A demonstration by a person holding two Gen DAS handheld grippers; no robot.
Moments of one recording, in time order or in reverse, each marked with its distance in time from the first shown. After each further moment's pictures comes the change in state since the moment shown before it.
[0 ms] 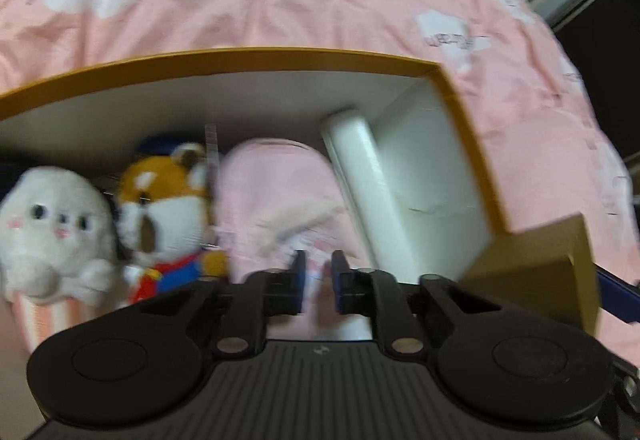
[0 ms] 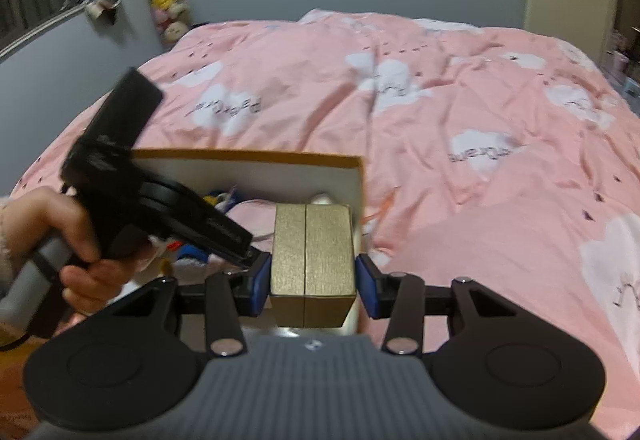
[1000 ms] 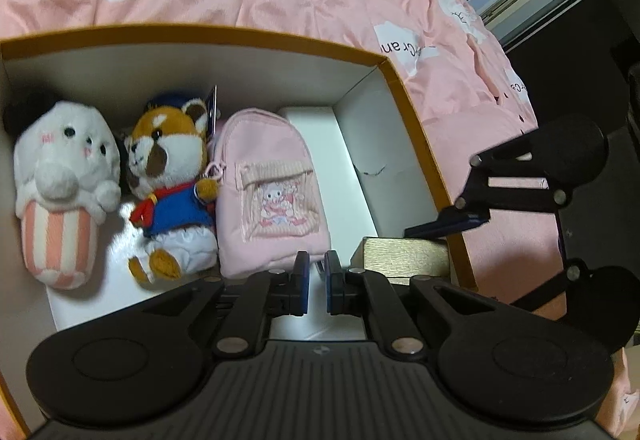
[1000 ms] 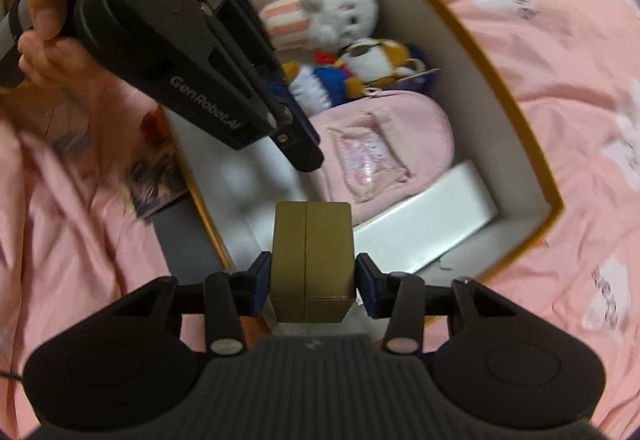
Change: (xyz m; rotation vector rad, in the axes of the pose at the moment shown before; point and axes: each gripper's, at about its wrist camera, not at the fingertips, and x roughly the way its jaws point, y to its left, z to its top) left arm -0.044 0.013 -0.044 -0.029 -0.036 -0.185; right arm 0.090 0.049 0.029 -0.928 0.647 0.447
